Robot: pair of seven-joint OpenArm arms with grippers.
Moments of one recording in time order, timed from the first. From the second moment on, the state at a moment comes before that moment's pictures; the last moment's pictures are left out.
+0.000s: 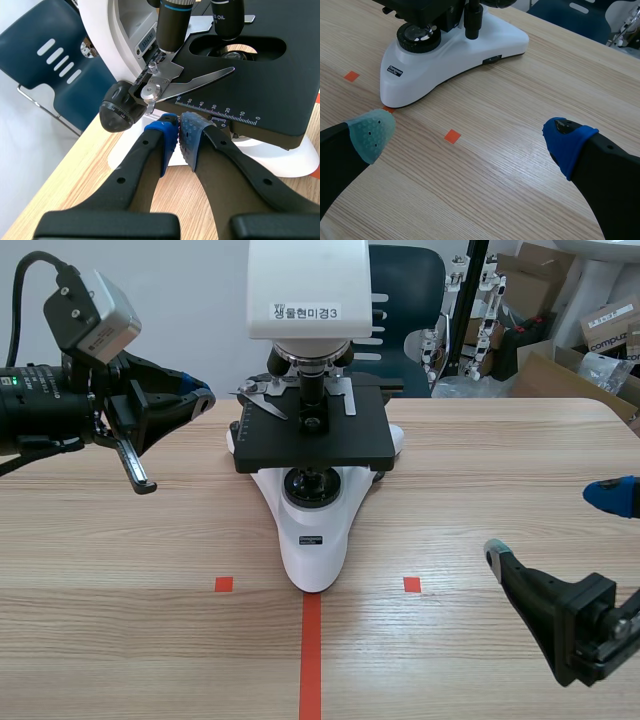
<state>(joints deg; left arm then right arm) -14.4 -43.4 28.7 84.7 -13.5 -31.5 -12.8 -45.8 30.7 12.9 115.1 16.4 24.1 4.6</state>
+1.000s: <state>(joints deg) -14.4 -43.4 28.7 84.7 -13.5 -31.6 -12.8 -45.8 30.7 12.9 115.1 16.4 24.1 4.6</state>
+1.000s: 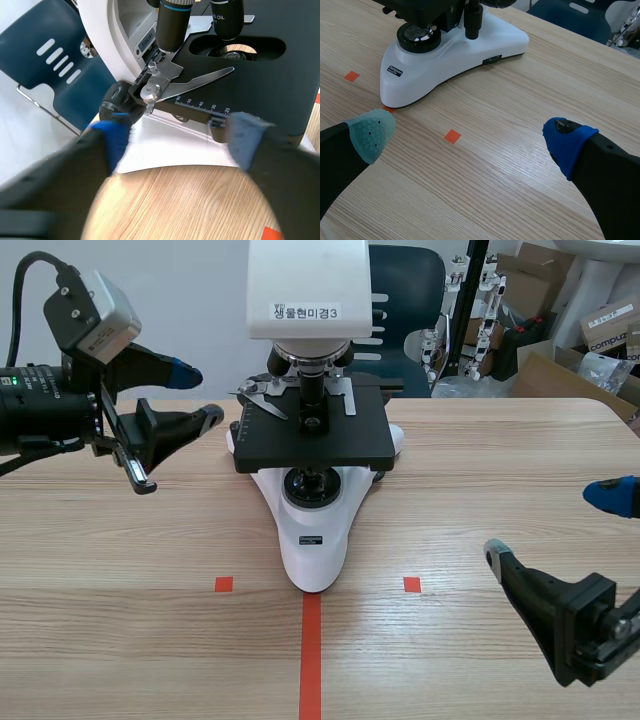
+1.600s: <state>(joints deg) -9.4 -46.3 28.7 85.9 -20.6 -26.4 -22.0 -45.8 30.7 12.9 115.1 16.4 24.1 4.6</state>
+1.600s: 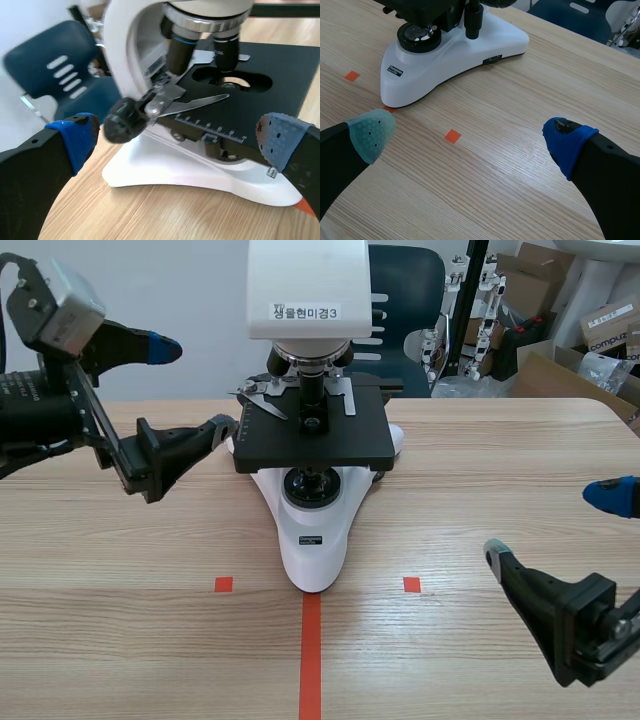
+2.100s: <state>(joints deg) 25.5 -54.6 13.4 100.1 -24.6 -10.9 -30.7 -45.8 30.7 12.9 115.1 16.4 24.1 4.6</state>
